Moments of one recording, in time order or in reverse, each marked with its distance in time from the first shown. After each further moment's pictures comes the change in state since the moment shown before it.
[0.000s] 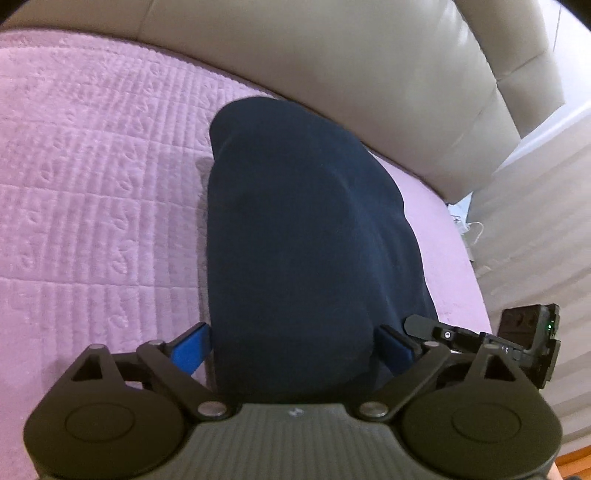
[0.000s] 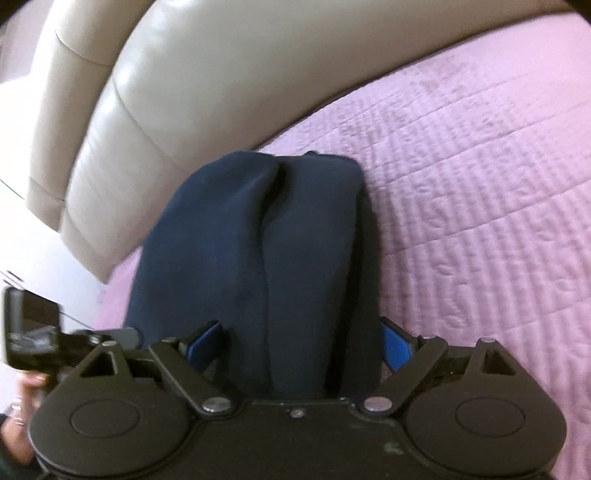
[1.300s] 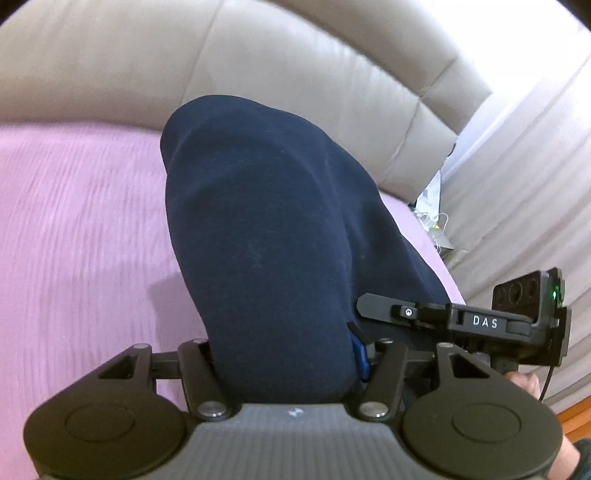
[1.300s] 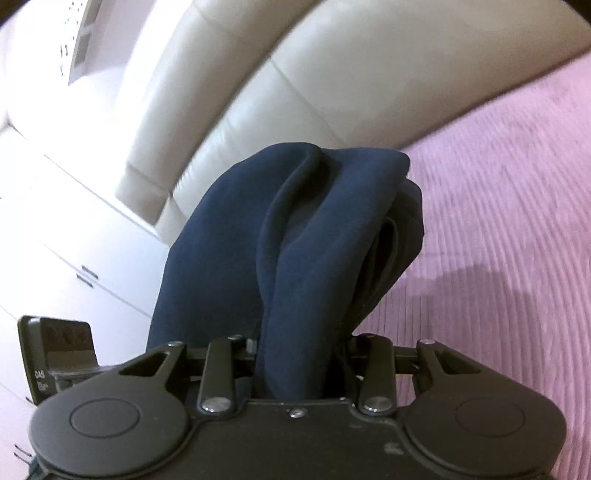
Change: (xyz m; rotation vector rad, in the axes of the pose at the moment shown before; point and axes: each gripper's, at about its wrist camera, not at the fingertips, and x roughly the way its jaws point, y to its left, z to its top) left arm -0.232 -0.060 -0.112 0.137 -0.110 0.063; right arm -0.054 0.230 -0.110 -0.003 -0.041 0.139
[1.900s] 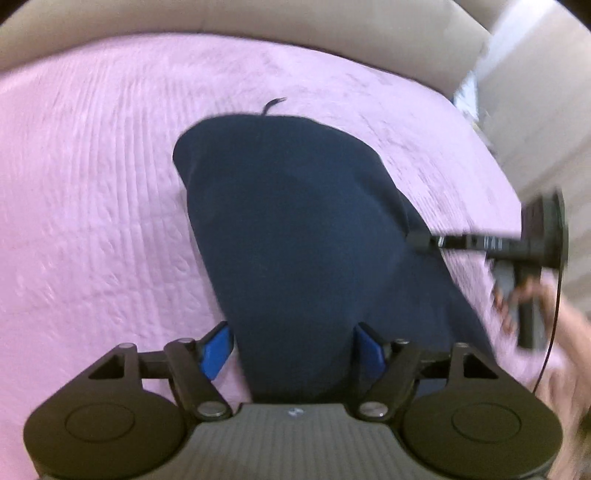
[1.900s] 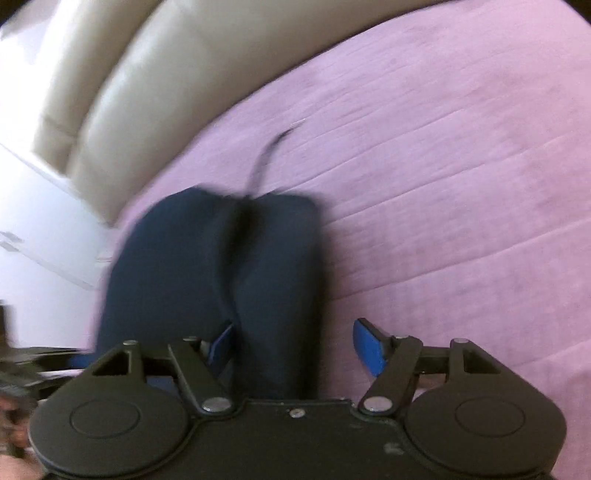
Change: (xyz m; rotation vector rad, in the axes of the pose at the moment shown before) left arm 0.020 0.060 -0.066 0.161 0.277 0.140; right arm 0.016 -0.090 -0.054 -0.039 0.104 -0.314
